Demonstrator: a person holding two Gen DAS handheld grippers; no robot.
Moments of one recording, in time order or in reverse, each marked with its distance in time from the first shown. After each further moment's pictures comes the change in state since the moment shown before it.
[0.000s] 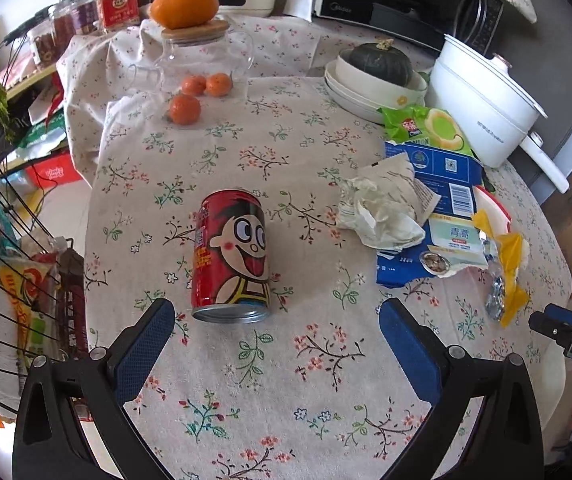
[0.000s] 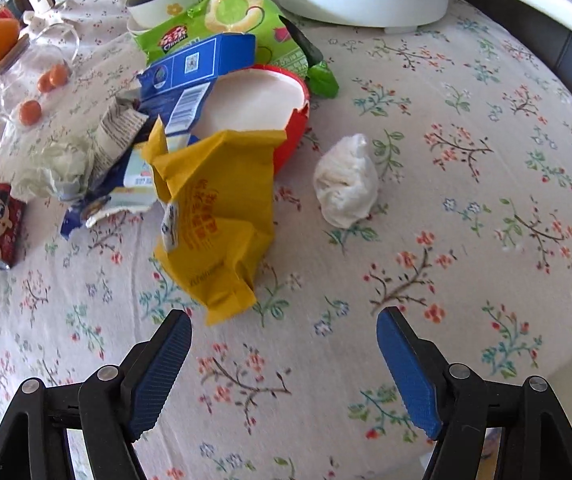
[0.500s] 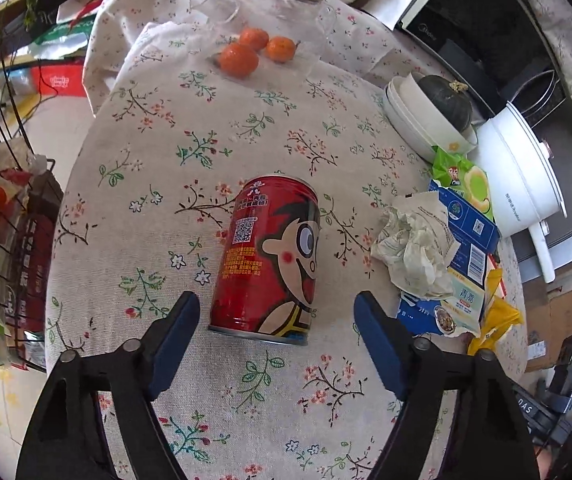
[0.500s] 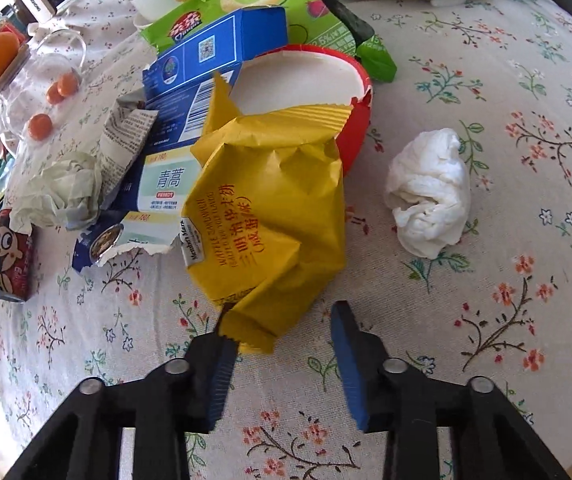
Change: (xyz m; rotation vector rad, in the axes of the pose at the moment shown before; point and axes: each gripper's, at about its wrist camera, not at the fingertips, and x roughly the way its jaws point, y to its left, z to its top) left arm 0.037 0.050 0.005 -0.313 0.068 -0.144; right arm 0.041 0.010 0.015 0.026 0.021 0.121
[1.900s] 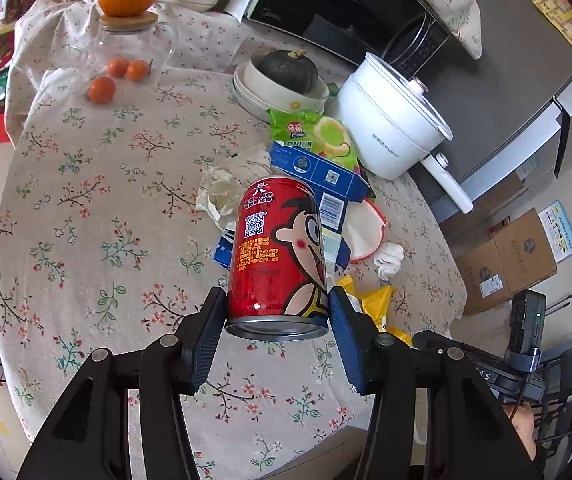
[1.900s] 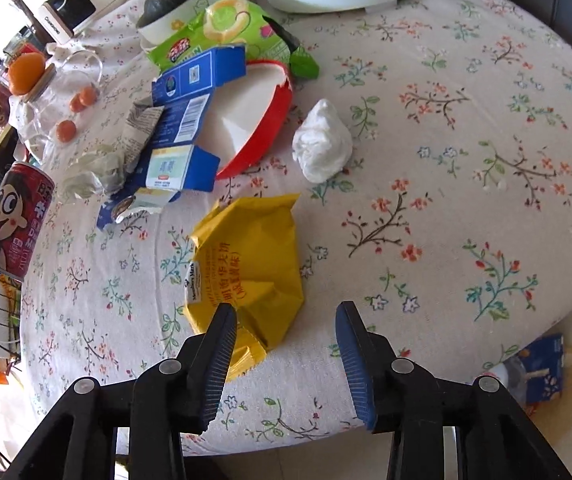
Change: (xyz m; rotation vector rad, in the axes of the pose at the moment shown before) left arm -0.068 -0.107 -0.063 0.234 0.004 -0.210; right arm -0.073 -0.043 -0.047 0.042 -0.016 0.058
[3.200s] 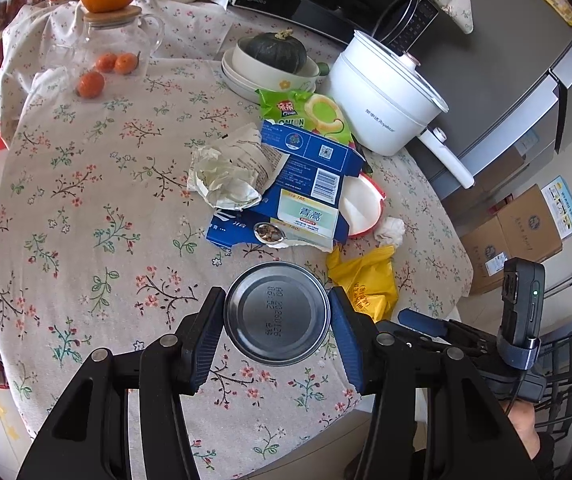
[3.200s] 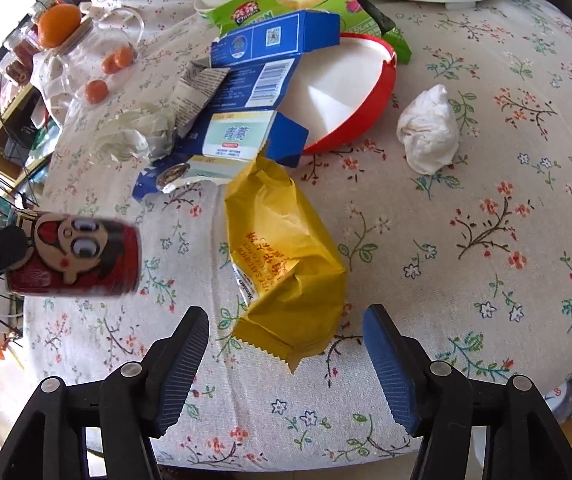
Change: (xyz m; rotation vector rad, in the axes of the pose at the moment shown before) left arm 0.005 -0.006 -0.012 0.054 0.042 0.020; right arm 0.031 0.053 -0.004 -0.099 0.025 -0.004
